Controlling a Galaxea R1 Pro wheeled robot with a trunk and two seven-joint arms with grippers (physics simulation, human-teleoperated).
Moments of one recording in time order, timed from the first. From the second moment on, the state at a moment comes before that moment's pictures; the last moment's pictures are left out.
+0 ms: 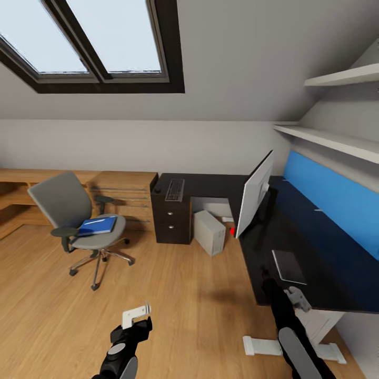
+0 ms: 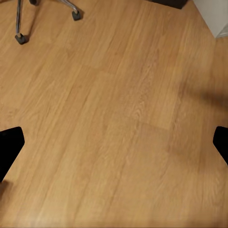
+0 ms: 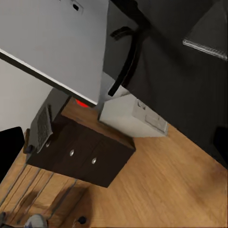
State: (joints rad) left arm -0.16 -0.03 -0.30 -1.19 0.41 0.32 0.53; right arm -0.19 -0.09 0.12 -1.30 -1.06 -0.25 -0.23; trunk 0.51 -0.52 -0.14
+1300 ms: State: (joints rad) left arm -0.16 -0.03 -0.30 -1.15 0.40 0.31 0.53; right arm -0.99 -0.19 0.03 -0.32 -0.37 0.02 -0.41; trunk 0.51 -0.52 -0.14
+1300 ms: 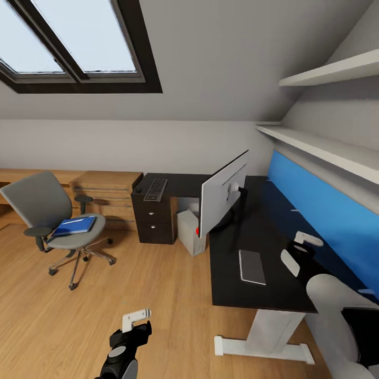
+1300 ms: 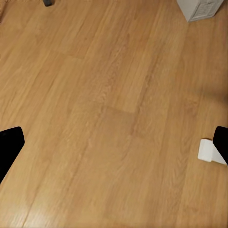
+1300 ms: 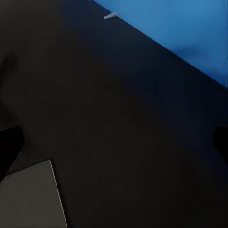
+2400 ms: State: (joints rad) left arm -0.16 -0.03 -0.30 -1.17 0.41 0.31 0.53; right arm -0.95 -0.06 0.02 -0.11 -0.45 -0.31 -0.37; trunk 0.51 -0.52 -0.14
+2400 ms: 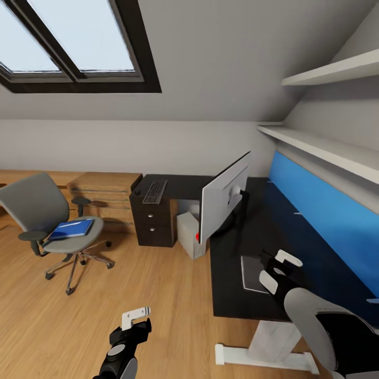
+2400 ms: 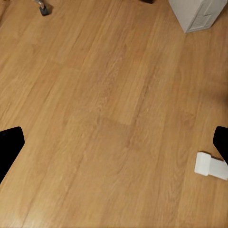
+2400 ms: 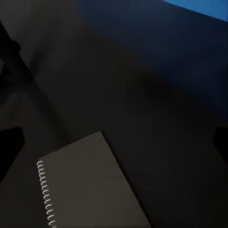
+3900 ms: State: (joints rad) left arm -0.12 -0.03 -0.30 -1.33 0.45 0.32 0.54; right arm -0.95 -0.12 0.04 -0.11 -0.30 -0.02 -0.36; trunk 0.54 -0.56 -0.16
